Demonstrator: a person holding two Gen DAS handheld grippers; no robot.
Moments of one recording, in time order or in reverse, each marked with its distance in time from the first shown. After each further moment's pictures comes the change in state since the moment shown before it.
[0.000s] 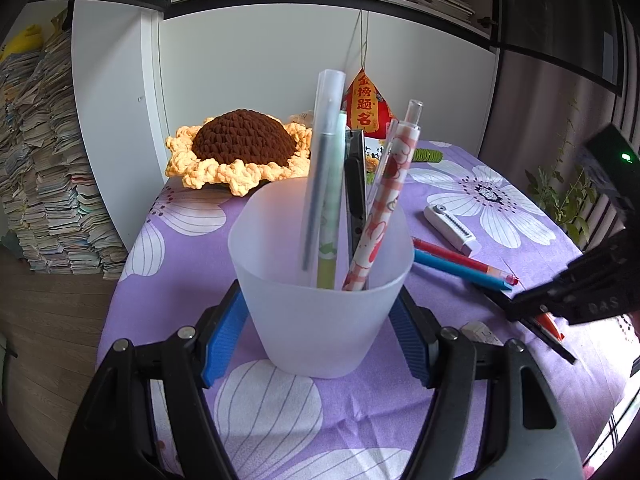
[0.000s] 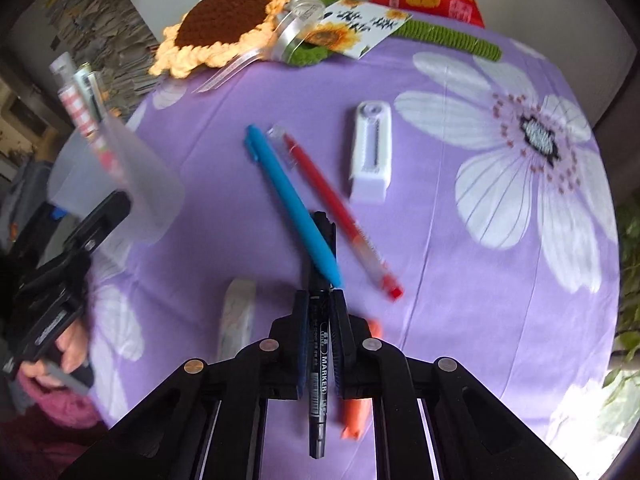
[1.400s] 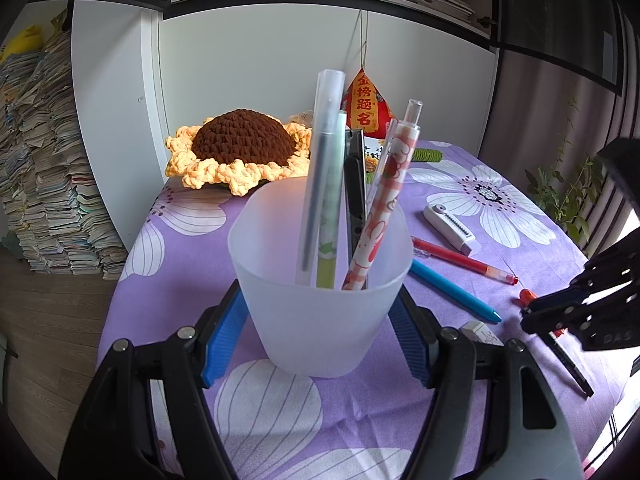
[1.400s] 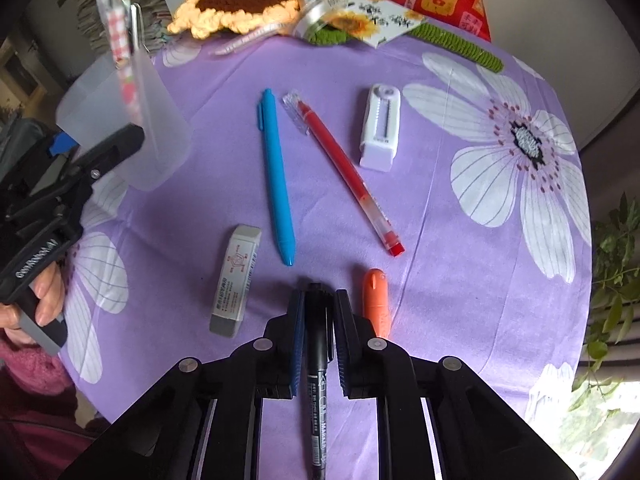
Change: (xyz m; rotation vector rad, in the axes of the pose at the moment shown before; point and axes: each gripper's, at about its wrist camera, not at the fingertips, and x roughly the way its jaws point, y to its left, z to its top) left arm 0.000 0.001 0.001 -0.001 0.004 0.000; right arm -0.011 0.016 -0.020 -0.111 0.019 -0.126
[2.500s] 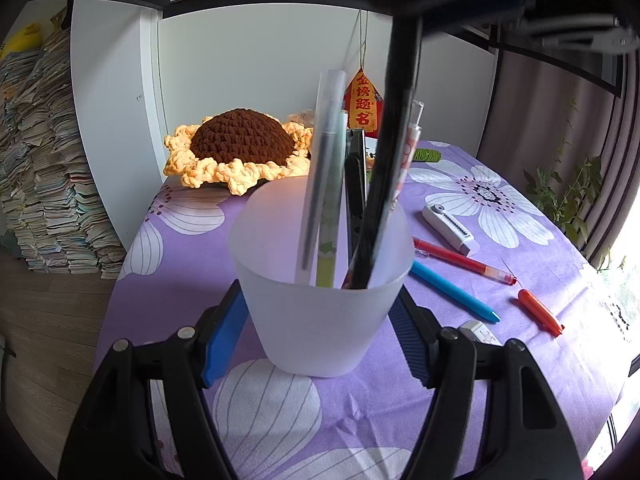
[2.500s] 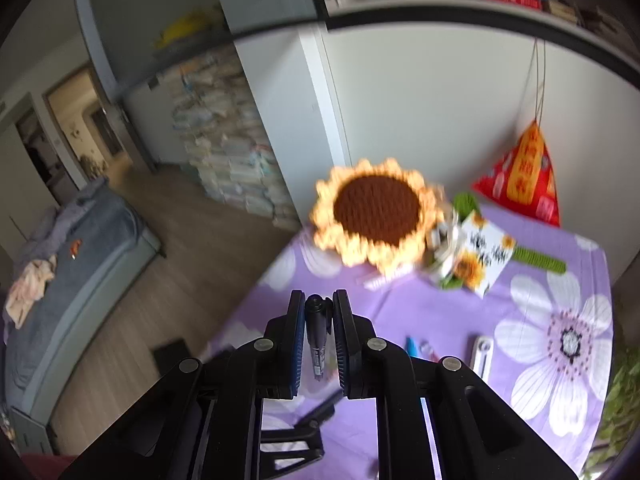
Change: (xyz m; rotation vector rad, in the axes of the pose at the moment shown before) left arm 0.001 -0.002 0.001 -0.003 0.004 -0.005; right arm -0.113 0.079 0.110 -0.072 -0.416 0.267
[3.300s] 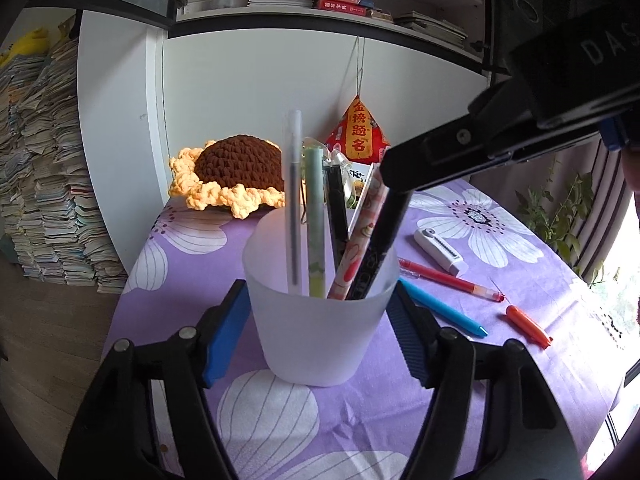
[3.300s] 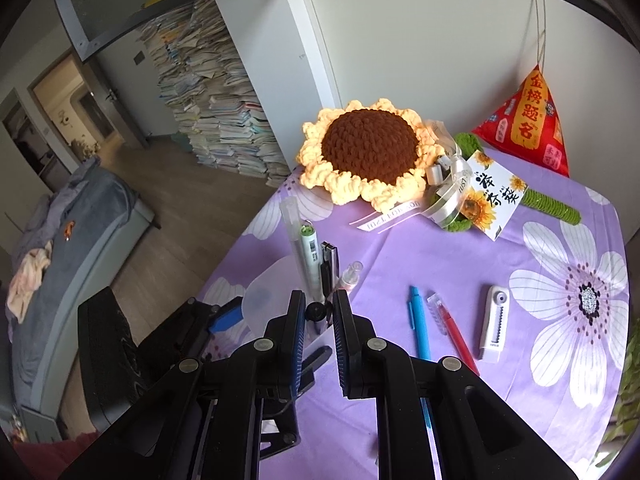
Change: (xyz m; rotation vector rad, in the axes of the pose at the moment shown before) left arm -0.015 0.003 0.001 -0.015 -0.095 -0.022; right arm 0.026 -0.012 -0.030 0.040 0.123 -0.004
